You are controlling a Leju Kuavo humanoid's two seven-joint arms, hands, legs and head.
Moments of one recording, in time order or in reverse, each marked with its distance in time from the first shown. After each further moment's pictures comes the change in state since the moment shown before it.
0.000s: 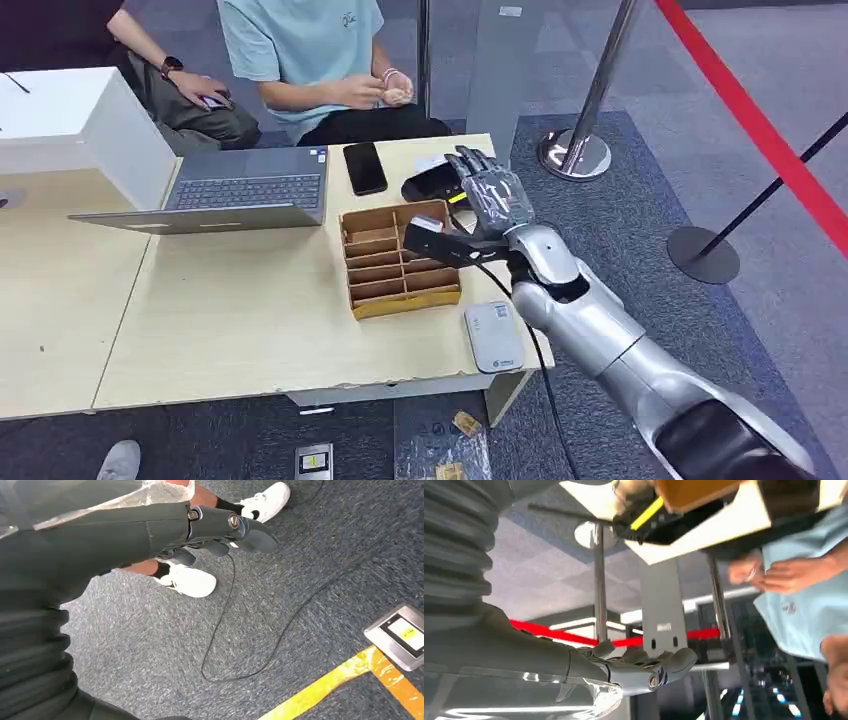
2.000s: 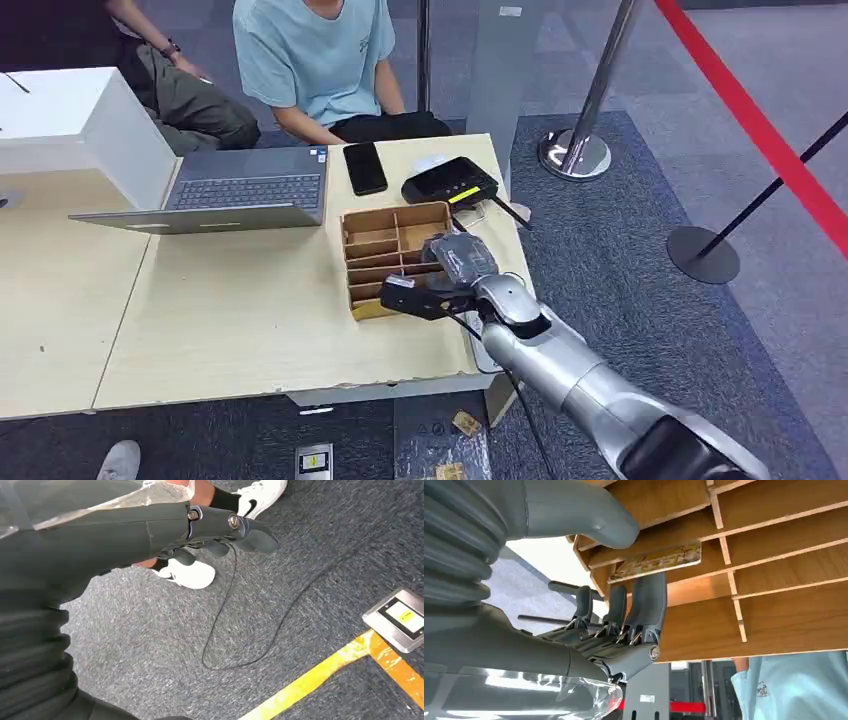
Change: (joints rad) left arm 0.010 -0.023 0.000 0.000 -0.009 -0.012 0.010; right arm 0.061 0.117 0.075 0.228 -0.035 -0.026 -0.066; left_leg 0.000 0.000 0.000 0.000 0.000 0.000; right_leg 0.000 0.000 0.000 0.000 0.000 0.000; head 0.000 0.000
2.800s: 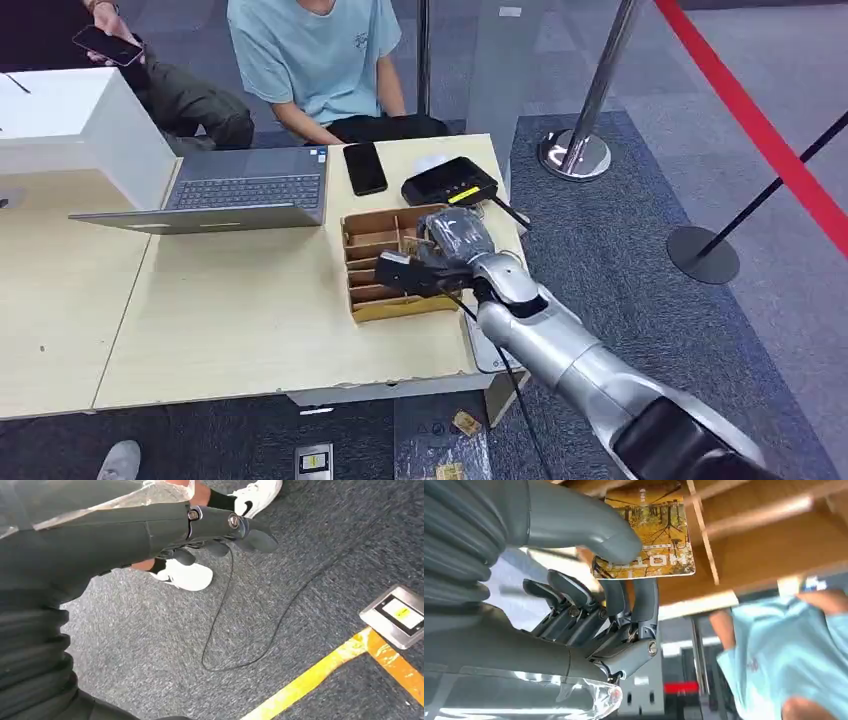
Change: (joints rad) left arm -0.007 -0.004 0.000 0.000 -0.026 -0.013 0.003; right arm -0.106 0.021 -0.007 0.030 -0.023 -0.024 -0.032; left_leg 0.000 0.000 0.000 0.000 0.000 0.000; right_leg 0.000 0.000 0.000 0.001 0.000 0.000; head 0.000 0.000
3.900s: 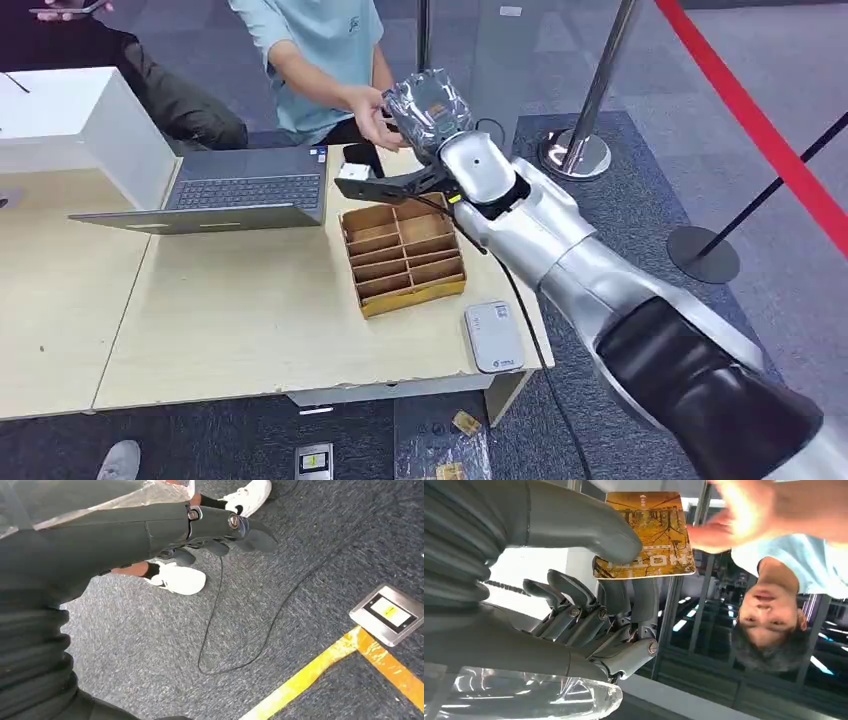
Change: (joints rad) left arm -0.025 -0.008 -0.002 0.000 -0.034 -0.030 0.019; right arm -0.384 0.085 0.097 0.150 0.391 0.005 0.024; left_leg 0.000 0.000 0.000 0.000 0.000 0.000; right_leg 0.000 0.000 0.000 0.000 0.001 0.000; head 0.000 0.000
